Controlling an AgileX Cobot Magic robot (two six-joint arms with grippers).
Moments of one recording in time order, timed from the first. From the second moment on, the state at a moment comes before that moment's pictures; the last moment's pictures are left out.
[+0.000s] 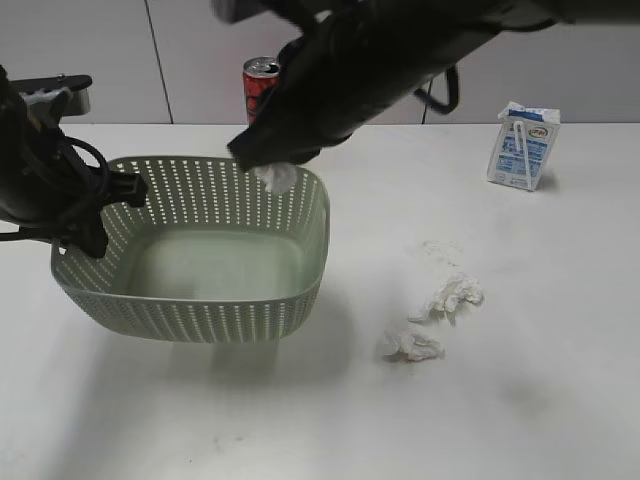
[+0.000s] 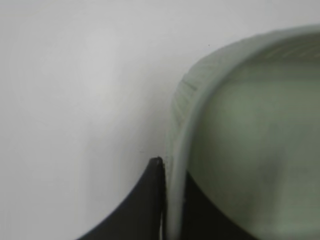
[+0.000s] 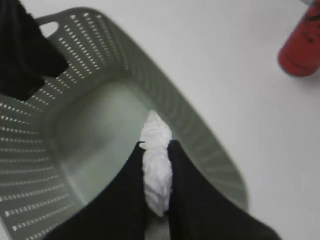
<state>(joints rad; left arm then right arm) -0.39 1.62 -1.04 -0.14 0.81 -0.29 0.71 1.77 -1.37 0.39 0.51 -0.40</state>
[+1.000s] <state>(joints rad) -0.39 1.62 -1.04 -0.15 0.80 -0.29 0.39 1.64 -1.01 0.12 0.58 0.08</state>
